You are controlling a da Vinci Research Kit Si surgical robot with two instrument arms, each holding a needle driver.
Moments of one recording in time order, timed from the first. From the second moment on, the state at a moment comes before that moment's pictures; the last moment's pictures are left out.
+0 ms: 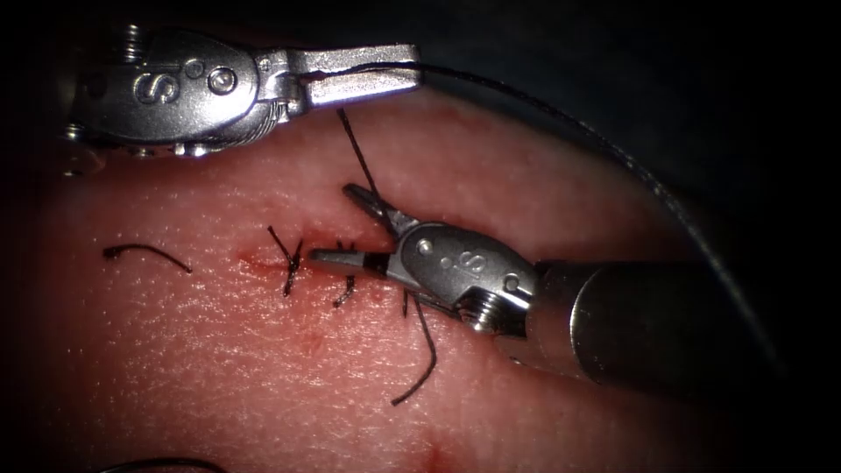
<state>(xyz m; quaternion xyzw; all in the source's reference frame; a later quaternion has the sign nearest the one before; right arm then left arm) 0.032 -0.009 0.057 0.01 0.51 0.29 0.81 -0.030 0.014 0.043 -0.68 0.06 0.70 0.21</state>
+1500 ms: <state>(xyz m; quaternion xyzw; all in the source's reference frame) 0.031 -0.008 0.056 0.01 0.50 0.30 0.81 -0.029 0.015 0.043 -0.68 0.06 0.70 0.21</state>
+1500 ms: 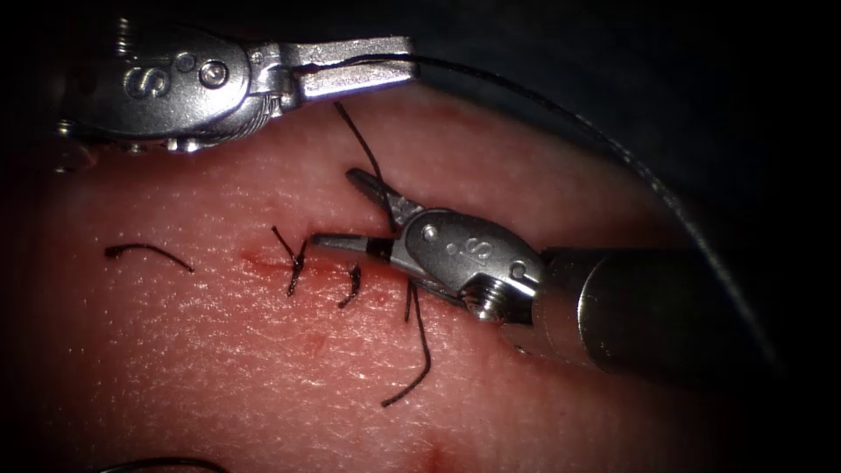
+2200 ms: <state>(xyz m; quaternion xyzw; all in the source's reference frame) 0.024 -0.010 0.055 0.02 0.51 0.29 0.81 -0.028 0.015 0.044 -0.69 0.06 0.70 0.20</state>
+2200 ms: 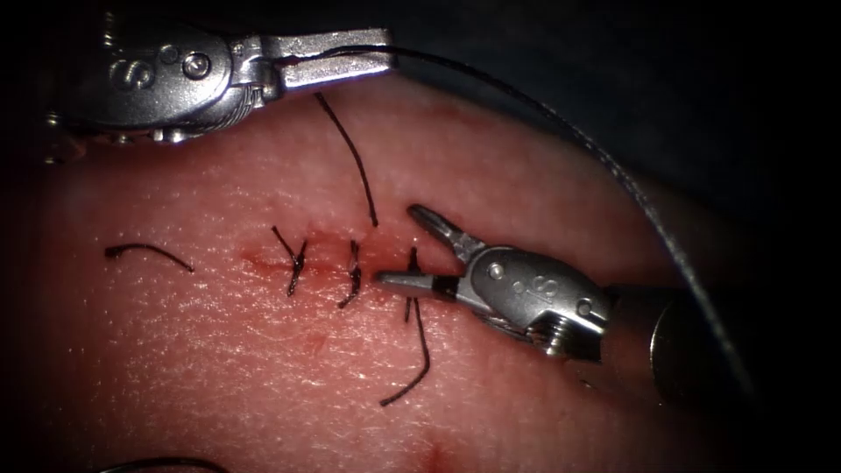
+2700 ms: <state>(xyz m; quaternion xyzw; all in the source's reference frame) 0.018 -0.009 0.052 0.01 0.51 0.30 0.81 -0.027 0.016 0.047 -0.67 0.11 0.72 0.14</state>
